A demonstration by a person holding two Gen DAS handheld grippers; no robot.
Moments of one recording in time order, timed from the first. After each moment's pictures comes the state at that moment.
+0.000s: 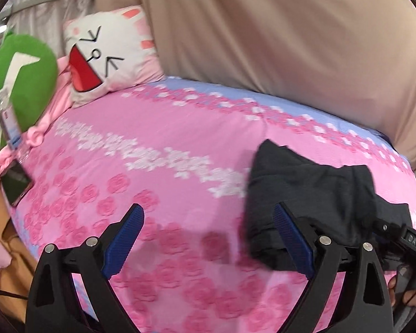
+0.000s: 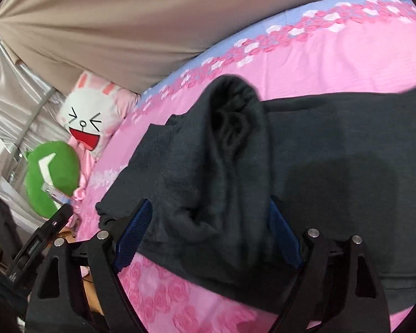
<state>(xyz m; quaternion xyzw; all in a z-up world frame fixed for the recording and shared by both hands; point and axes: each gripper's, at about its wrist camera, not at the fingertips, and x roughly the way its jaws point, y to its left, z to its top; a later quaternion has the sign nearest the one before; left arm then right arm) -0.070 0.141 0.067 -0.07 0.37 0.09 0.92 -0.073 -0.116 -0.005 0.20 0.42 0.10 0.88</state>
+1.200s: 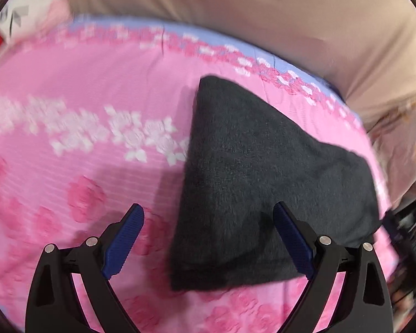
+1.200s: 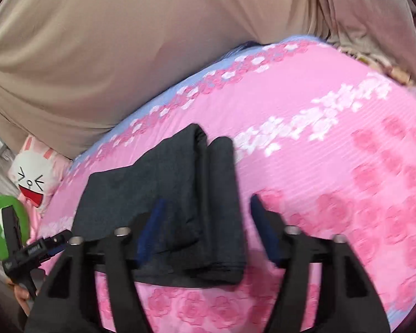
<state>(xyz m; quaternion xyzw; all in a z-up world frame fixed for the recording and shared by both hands) 0.002 0.036 0.005 -0.15 0.50 -0.11 0.84 -0.181 -0.286 0.044 0.22 0.35 -0.11 0.90</state>
